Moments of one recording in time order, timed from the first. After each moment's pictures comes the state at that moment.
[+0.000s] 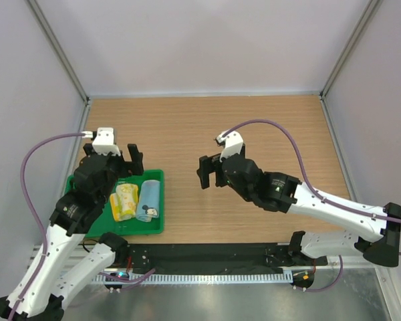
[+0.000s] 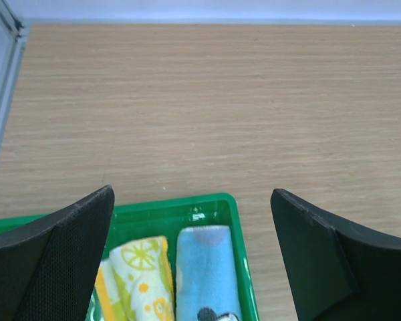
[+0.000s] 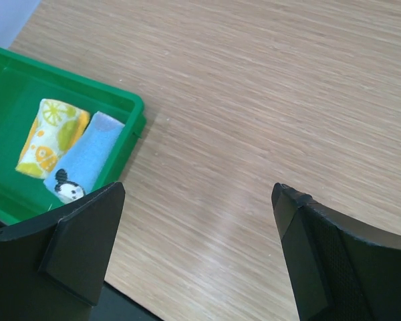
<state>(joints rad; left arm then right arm) -0.48 0.66 0.96 -0.59 -0.35 -0.19 1.13 1.17 1.13 -0.42 0.53 0.44</state>
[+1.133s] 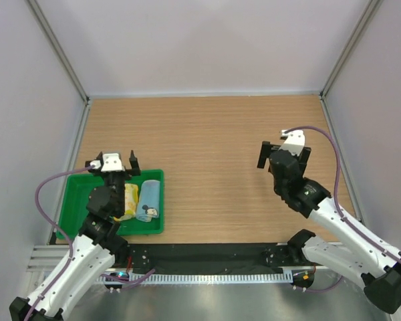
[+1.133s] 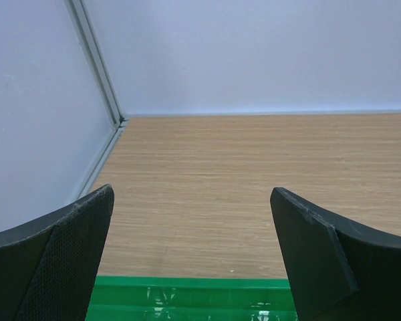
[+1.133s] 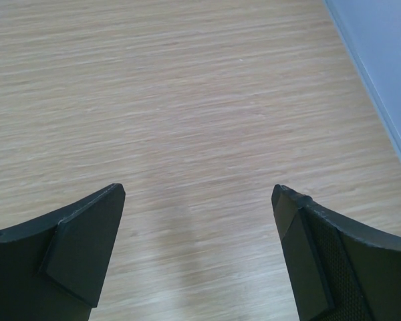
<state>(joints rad) -0.48 0.46 0.35 0.29 -0.58 0.20 0.65 0.86 0.73 -0.33 0.80 0.32</state>
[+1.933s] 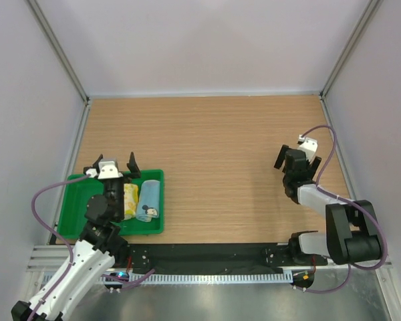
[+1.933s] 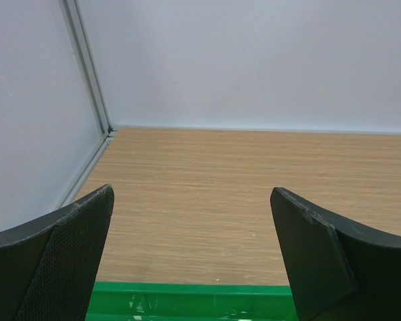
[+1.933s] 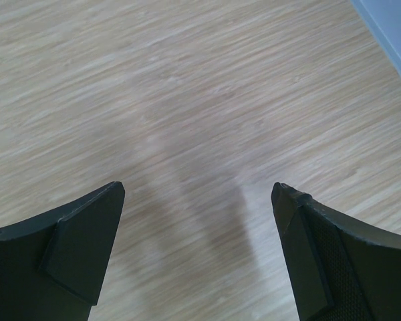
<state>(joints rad) -0.49 0.36 0.27 0.37 -0.57 0.18 0.12 1.27 0.43 0.28 0.54 0.27</state>
